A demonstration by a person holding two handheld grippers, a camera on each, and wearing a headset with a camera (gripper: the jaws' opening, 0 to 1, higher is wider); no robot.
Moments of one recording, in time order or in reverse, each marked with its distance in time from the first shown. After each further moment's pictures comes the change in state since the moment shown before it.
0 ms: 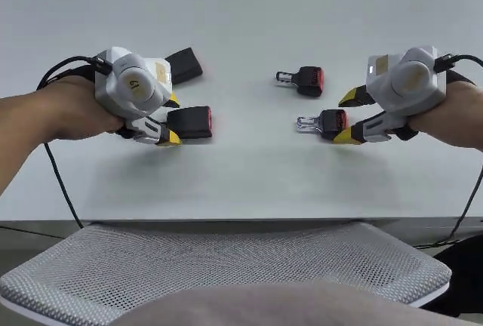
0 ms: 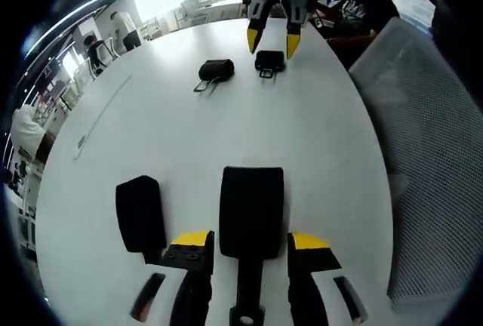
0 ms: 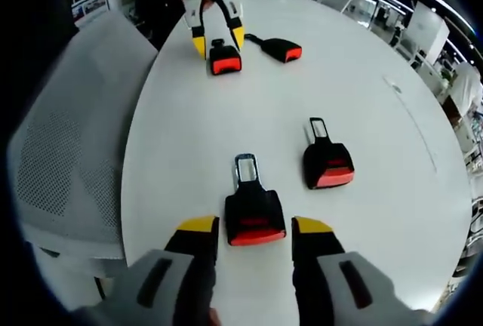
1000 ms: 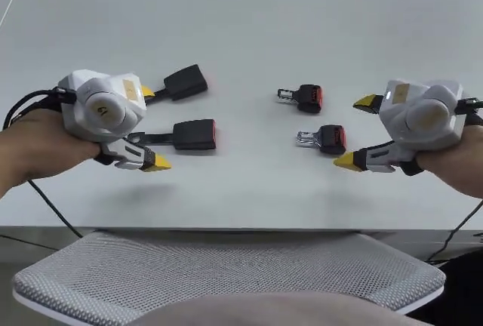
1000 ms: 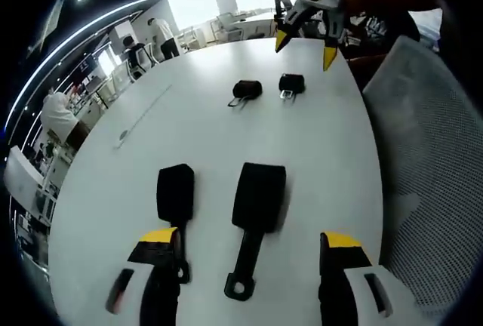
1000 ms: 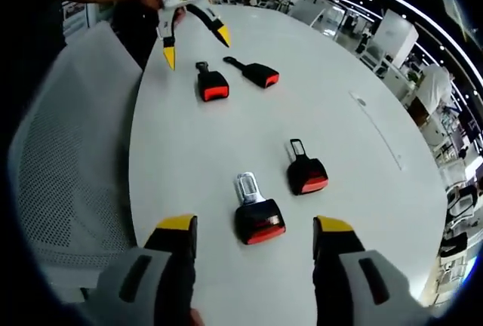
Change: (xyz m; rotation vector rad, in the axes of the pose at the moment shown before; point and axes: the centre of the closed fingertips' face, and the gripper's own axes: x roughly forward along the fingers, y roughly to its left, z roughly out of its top) left arm -0.047 0.000 -0.004 -0.098 -0.101 0.193; right arm -0.040 0.015 0.019 0.058 -0.066 -0.208
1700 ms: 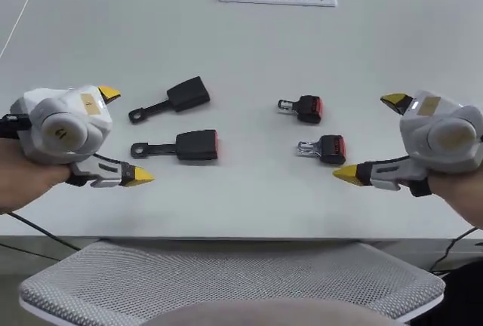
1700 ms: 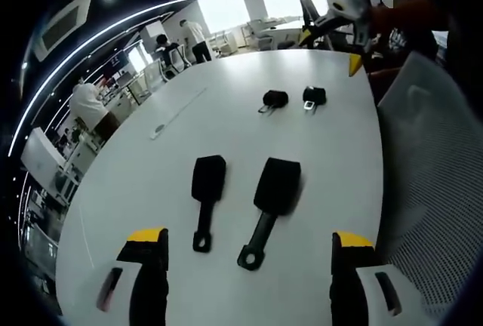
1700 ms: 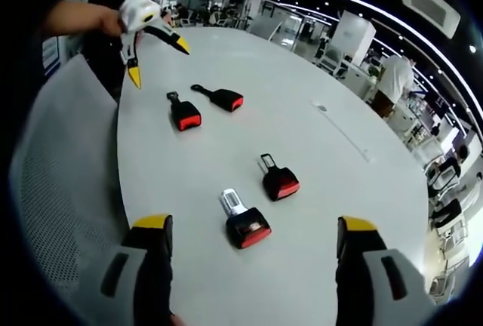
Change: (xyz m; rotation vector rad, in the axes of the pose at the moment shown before) left arm -0.045 0.012 -0.012 -0.096 -0.033 0.164; right arm -0.032 -0.008 0.016 0.136 -0.100 -0.187
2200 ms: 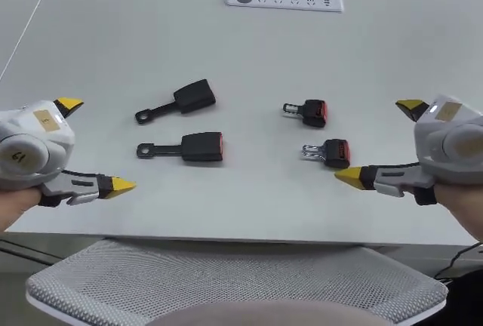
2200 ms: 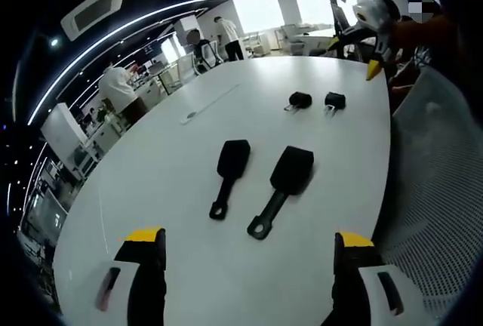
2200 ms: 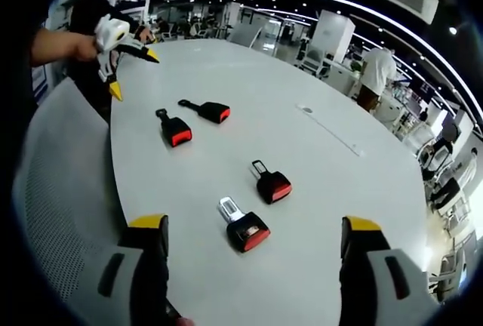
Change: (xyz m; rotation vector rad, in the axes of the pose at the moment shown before) left arm -0.043 0.006 -0.025 -0.122 -0.024 0.125; right arm -0.013 -0.005 0.005 0.113 -0.044 -0.067
